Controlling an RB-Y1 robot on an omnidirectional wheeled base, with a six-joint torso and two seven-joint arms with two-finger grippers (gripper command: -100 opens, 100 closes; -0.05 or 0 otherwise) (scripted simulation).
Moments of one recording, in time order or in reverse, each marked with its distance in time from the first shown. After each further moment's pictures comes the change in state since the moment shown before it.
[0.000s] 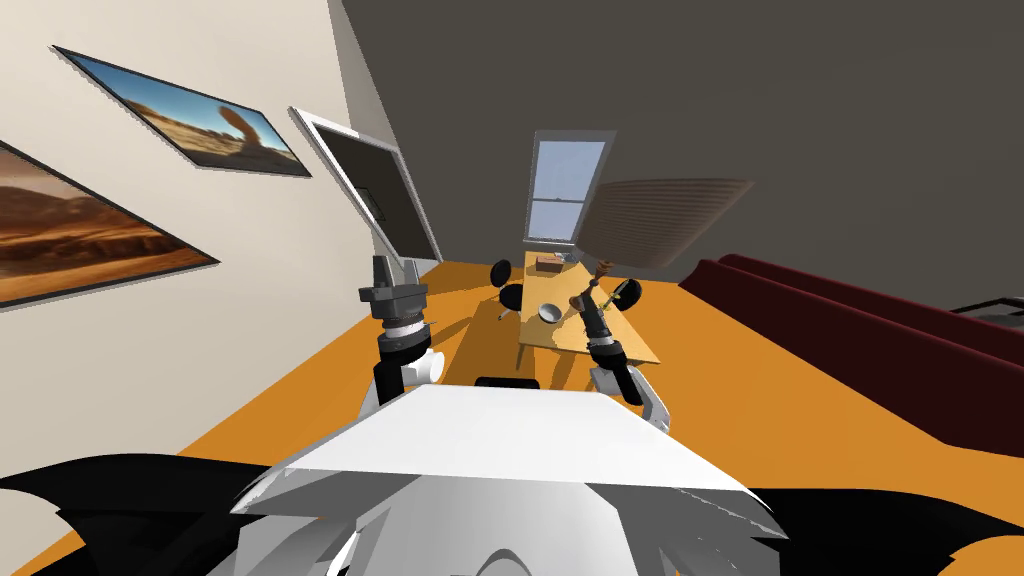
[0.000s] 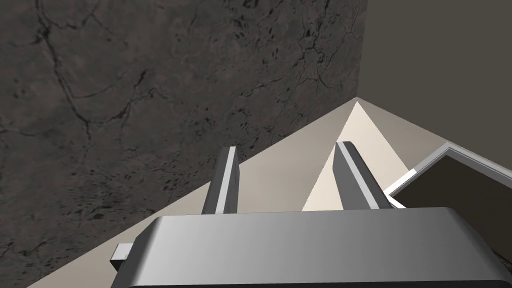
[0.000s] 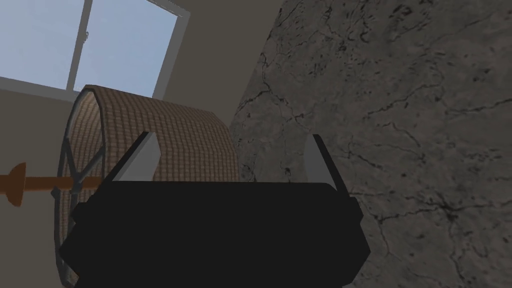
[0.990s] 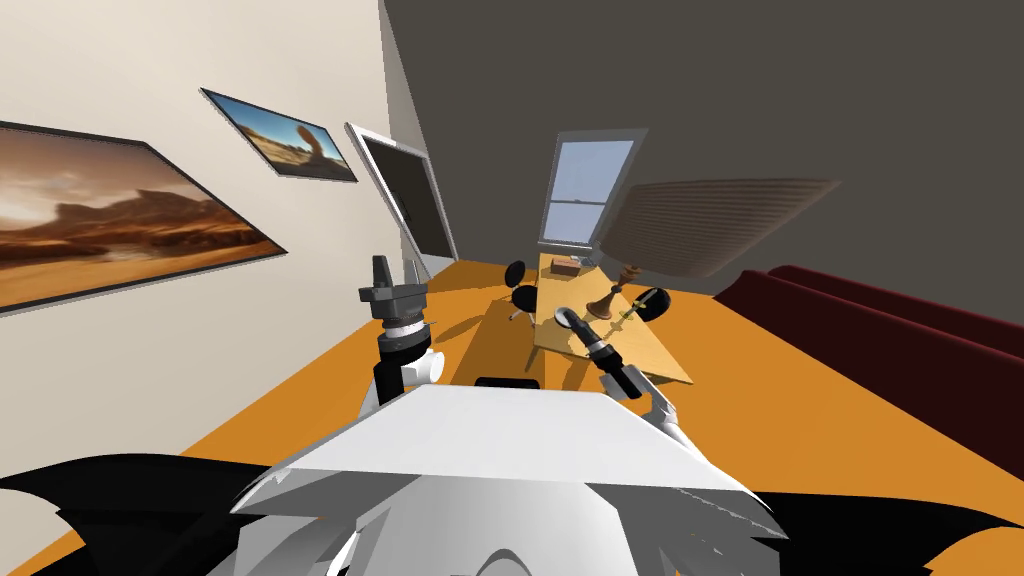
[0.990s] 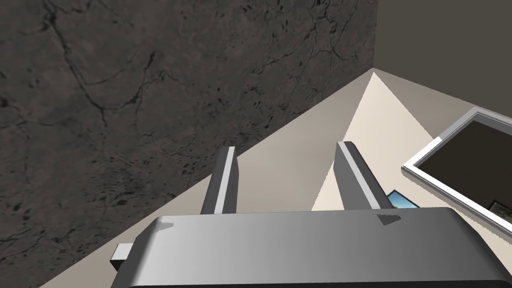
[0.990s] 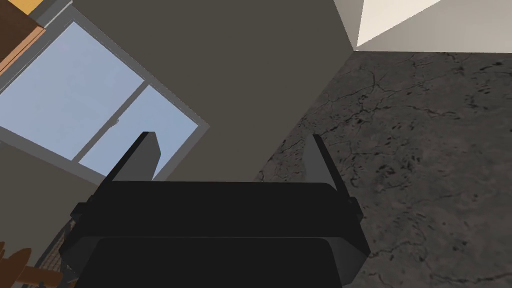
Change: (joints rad) left arm 0.000 0.000 0.000 0.000 0.000 0.000 0.000; right arm -0.074 -0.214 0.078 0.316 0.190 0.010 0.030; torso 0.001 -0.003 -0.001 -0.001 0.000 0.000
